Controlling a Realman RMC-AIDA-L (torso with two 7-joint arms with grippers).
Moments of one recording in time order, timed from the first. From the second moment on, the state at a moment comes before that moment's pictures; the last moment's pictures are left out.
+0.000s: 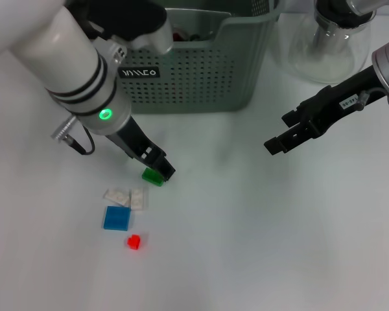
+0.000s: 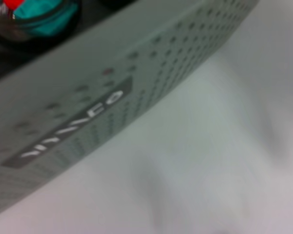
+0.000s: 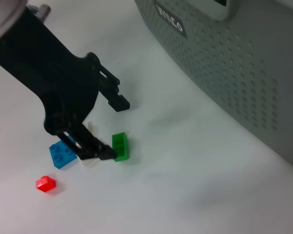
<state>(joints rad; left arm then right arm) -0.72 -2.17 1.48 1.17 2.74 1.49 -2.84 0.86 2.01 -1.02 -0.76 -2.40 -1.55 2.09</state>
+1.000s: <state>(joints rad) -0.72 -2.18 1.59 1.10 2.75 1.41 -2.90 0.86 2.01 -1.02 -0.76 -2.40 -1.55 2.08</state>
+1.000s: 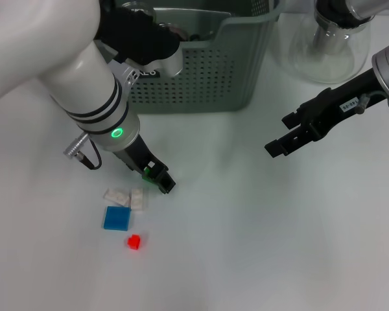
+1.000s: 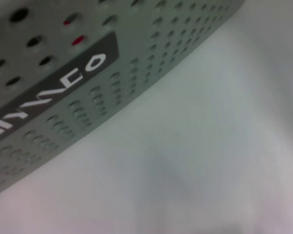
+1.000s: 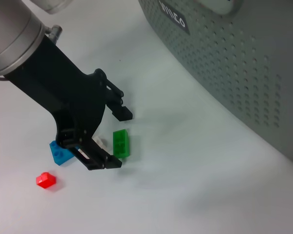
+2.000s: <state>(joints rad) -0.64 -2.17 1.37 1.69 2.67 1.75 -2.83 0.86 2.01 -1.02 -0.76 -2.40 -1.55 2.08</state>
